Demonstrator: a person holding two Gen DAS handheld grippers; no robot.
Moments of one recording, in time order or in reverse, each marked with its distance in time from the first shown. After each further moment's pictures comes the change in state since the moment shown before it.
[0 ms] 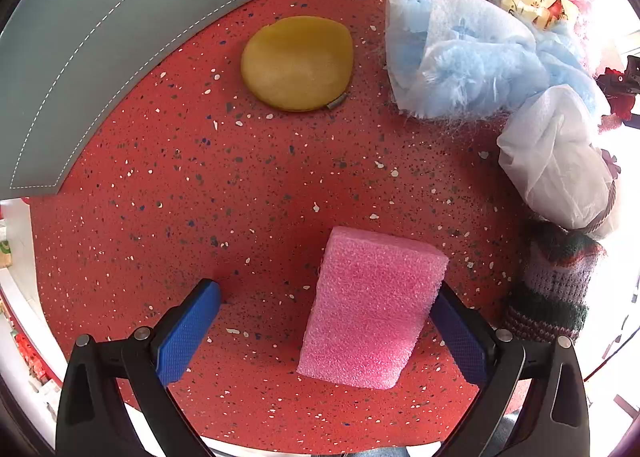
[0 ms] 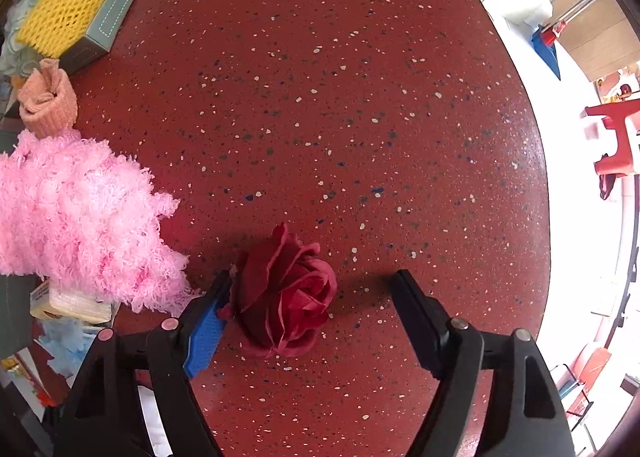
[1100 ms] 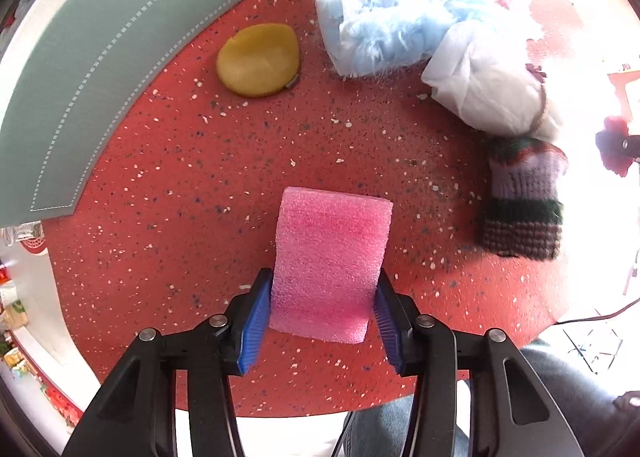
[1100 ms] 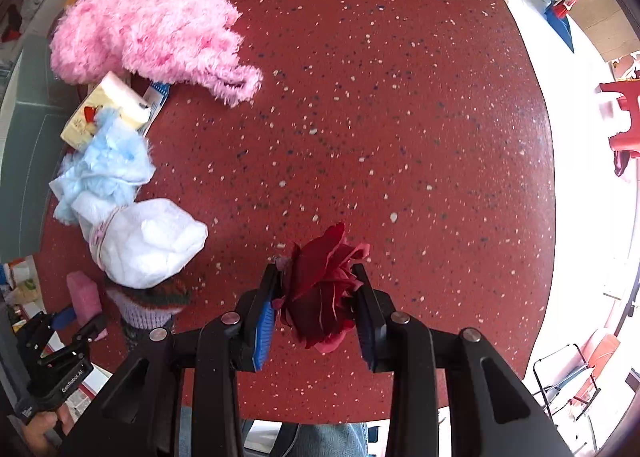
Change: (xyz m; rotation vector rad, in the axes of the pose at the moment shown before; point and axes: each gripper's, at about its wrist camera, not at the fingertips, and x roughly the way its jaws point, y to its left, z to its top) left arm -0.041 -0.011 -0.046 0.198 -0.001 -0.010; right arm -0.028 0.006 -0.162 -0.019 0.095 0.086
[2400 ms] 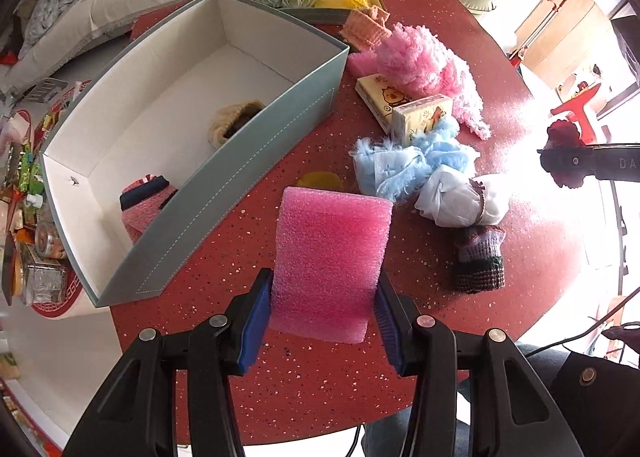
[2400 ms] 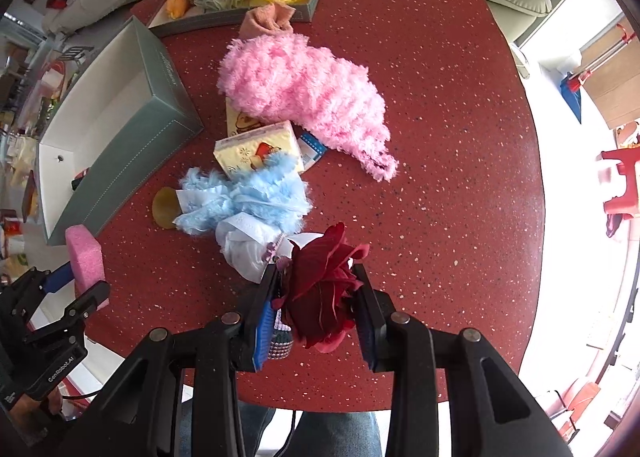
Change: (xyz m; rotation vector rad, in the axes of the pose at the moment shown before) left arm -0.113 0.061 0.003 0.081 -0.291 -0.071; right arm -0.107 0.123 -0.004 -0.161 -0.153 -0.016
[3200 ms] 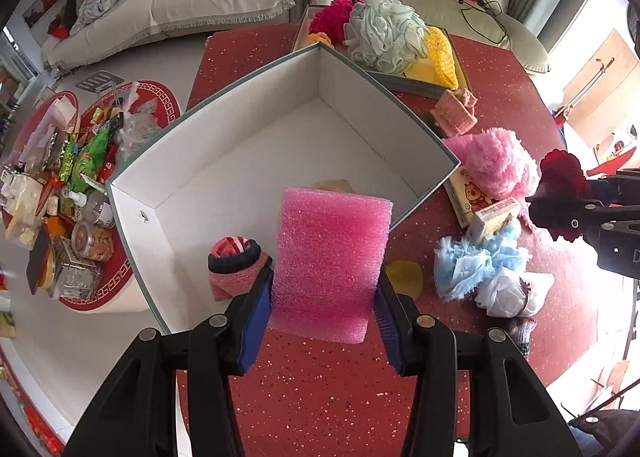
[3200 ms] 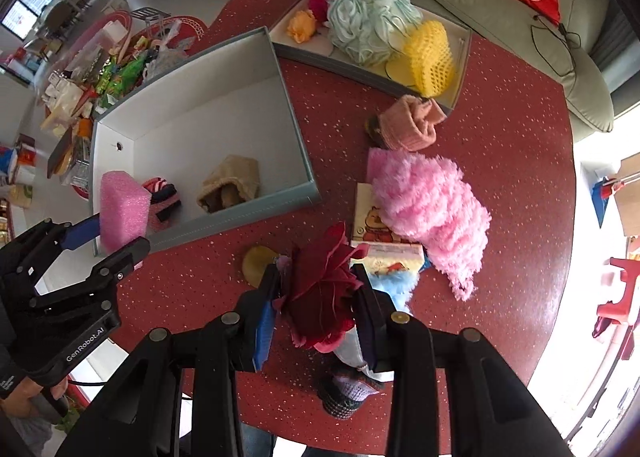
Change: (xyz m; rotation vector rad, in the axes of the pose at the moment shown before) left arm -0.026 0.072 0.053 -0.163 -0.098 0.109; right arm -0.018 0.129 0.076 -0.294 -0.063 0.021
